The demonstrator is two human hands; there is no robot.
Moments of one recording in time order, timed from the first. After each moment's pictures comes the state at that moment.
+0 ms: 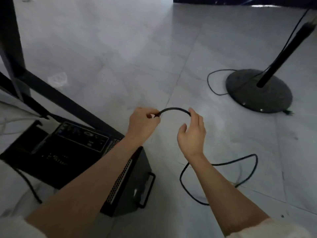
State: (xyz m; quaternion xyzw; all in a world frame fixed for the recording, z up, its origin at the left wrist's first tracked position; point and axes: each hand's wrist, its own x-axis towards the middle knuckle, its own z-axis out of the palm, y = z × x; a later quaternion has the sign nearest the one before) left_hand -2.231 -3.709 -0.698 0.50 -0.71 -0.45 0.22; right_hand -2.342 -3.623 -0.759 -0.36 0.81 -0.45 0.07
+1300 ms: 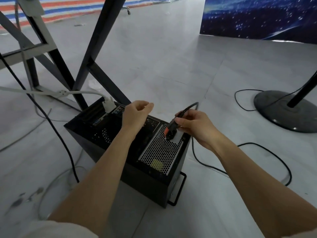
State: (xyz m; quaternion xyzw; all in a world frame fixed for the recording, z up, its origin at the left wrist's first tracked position) left_hand -2.077 -3.733 -0.709 0.54 -0.63 -0.42 0.37; right_hand -2.234 -3.648 -0.706 -0.37 0.60 -0.52 0.48
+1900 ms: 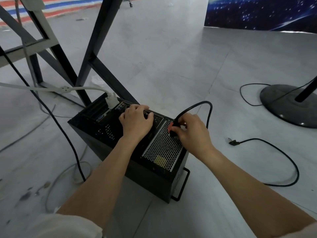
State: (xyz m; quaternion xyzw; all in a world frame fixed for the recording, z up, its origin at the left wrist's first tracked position) left_hand -2.068 -3.737 -0.739 0.60 -0.76 -0.15 0.20; right_hand -2.207 -3.637 -0.730 -0.57 0.74 -0.34 0.12
